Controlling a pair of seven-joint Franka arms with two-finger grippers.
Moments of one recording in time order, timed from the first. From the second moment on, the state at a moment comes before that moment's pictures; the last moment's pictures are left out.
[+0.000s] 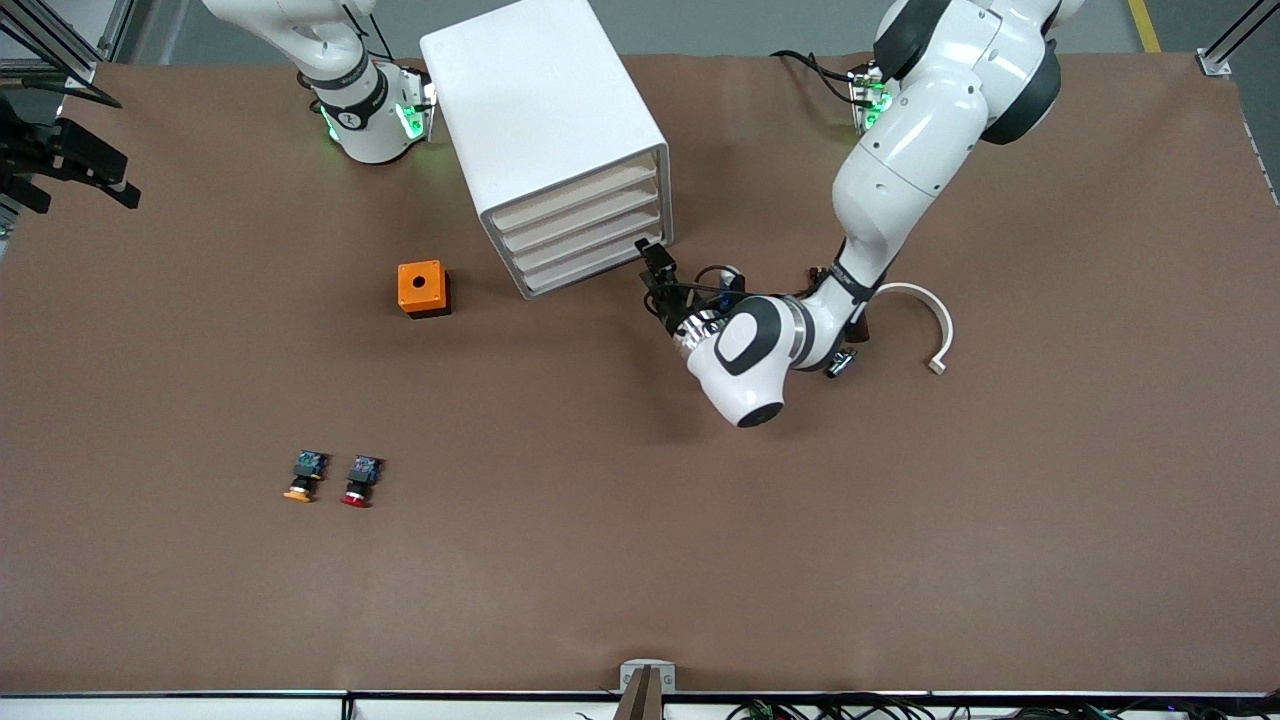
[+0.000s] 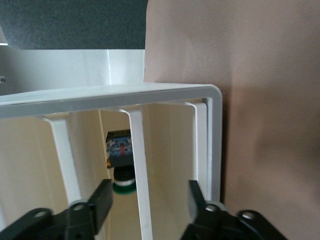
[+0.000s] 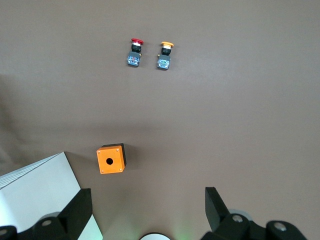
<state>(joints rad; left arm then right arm) -0.44 1.00 -0.28 -1.41 -0.86 1.58 -2.28 0.04 -0.15 -0.10 -1.66 0.02 1.48 -0.08</state>
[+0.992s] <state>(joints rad) -0.54 1.03 -0.28 -1.40 -0.86 1.54 -2.27 -0.05 0.18 -0.10 -1.59 0.02 1.52 -0.08</state>
